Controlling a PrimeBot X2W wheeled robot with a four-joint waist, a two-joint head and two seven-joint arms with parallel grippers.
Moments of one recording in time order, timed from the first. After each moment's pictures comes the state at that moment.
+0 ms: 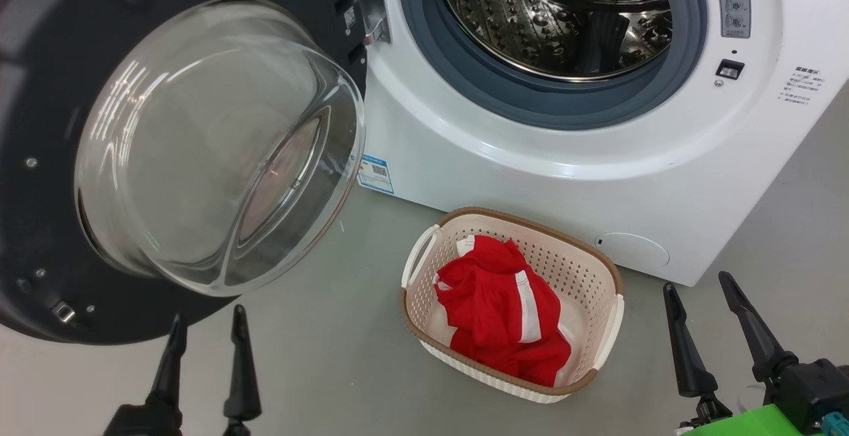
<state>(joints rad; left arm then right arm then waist) 0.02 0.08 -0.09 0.04 -0.23 0.17 -0.25 0.12 -0.04 -0.07 -0.01 0.15 0.12 -0.26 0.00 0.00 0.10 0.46</state>
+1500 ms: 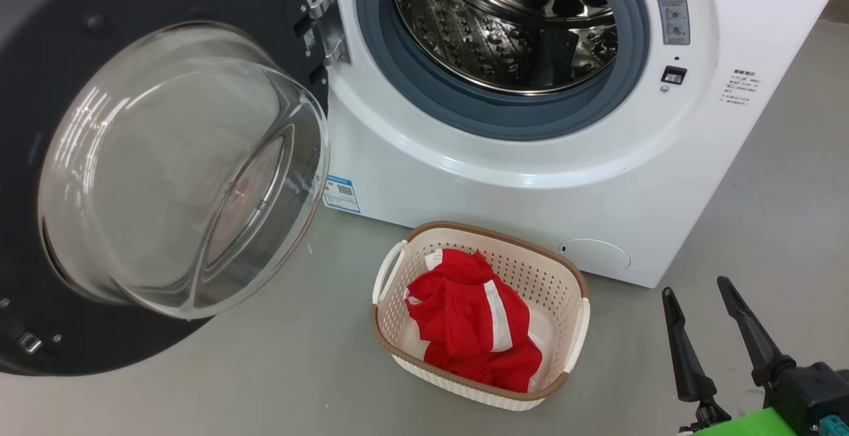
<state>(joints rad) -0.54 0.22 0.59 0.26 -1.00 0.10 -0.02 0.13 -0.04 -0.07 0.00 0.15 0.12 -0.25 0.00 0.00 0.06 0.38</state>
